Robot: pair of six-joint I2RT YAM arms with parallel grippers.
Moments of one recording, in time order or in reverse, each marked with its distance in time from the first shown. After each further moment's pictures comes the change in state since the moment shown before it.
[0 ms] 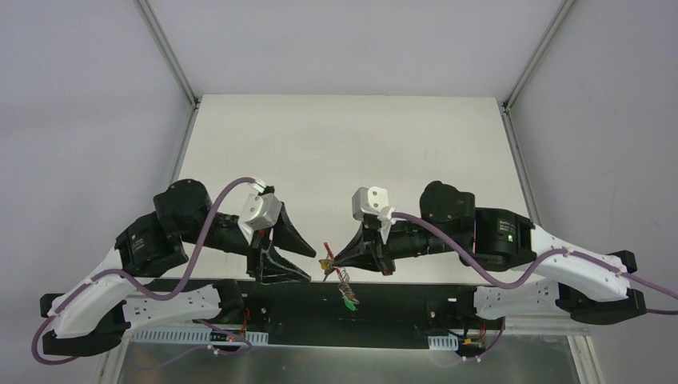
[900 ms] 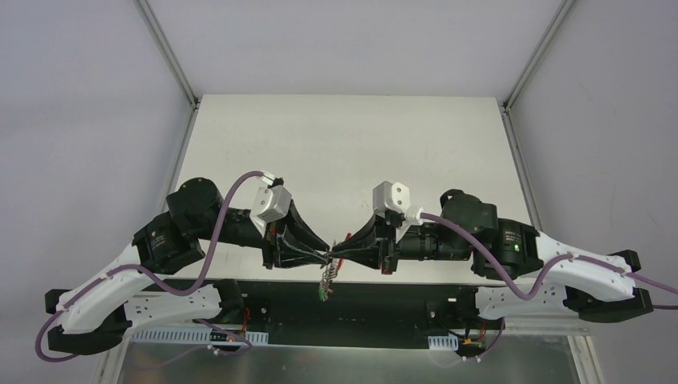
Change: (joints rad) left arm 0.000 0.010 -0.075 0.200 -0.043 -0.012; right arm 0.067 -0.096 -0.119 0.251 0.162 0.042
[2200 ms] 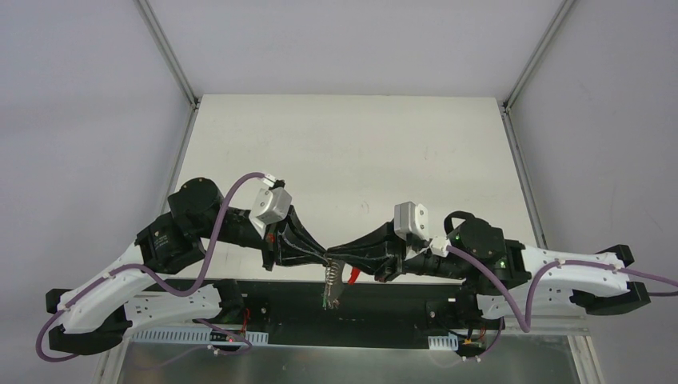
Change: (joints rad) left arm 0.001 0.004 -0.017 0.042 0.064 -0.015; right arm 0.107 -0.090 -0.238 0.401 0.147 -0.121
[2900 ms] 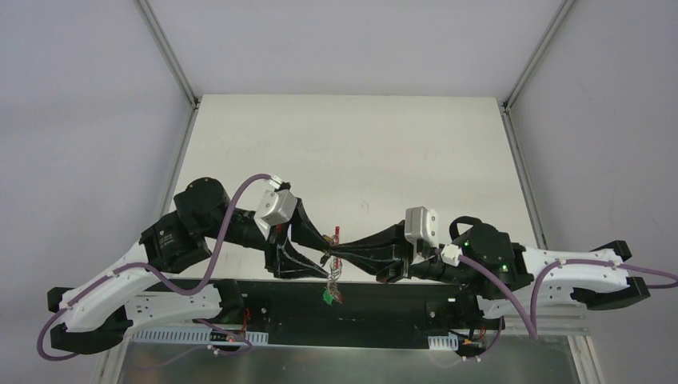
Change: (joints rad) left arm -0.001 0.004 -0.015 0.015 0.032 -0.012; right arm 0.066 -0.018 -0.021 0.077 0.094 -0.067
